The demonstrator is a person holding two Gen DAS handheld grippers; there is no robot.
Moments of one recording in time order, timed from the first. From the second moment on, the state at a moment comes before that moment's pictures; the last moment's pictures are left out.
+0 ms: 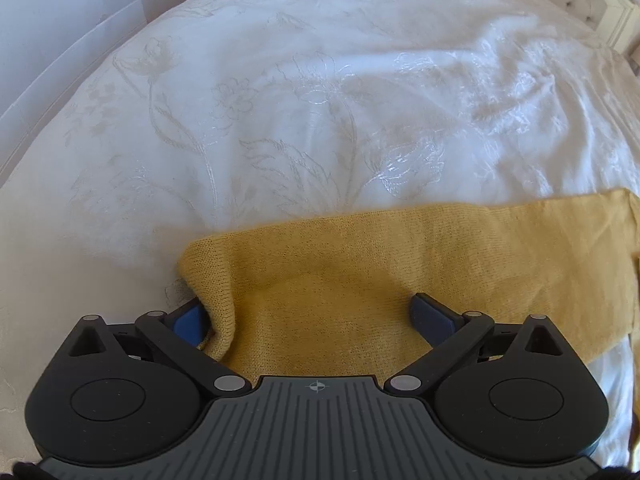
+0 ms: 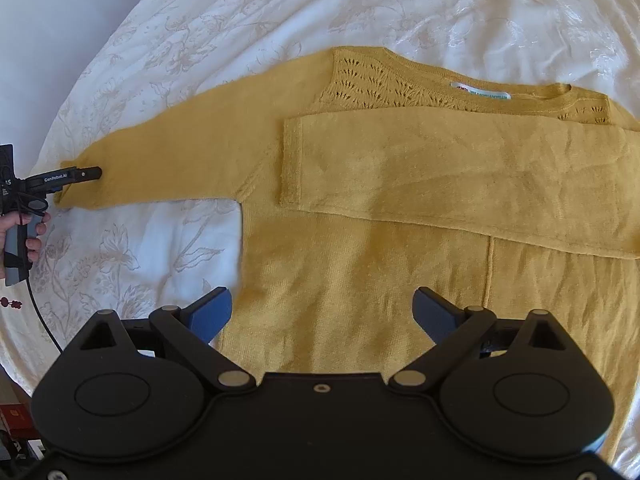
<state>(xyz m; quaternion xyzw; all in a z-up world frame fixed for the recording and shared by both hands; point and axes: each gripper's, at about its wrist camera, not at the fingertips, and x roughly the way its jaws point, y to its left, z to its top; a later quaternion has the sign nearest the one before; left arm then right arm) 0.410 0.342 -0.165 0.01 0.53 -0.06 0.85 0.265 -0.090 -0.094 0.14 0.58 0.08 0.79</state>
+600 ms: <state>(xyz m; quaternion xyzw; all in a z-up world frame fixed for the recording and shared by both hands) 0.385 0.265 -0.088 -0.10 0.50 -0.10 0.85 0.213 -0.131 -0.084 0.20 0.54 0.09 0.82</state>
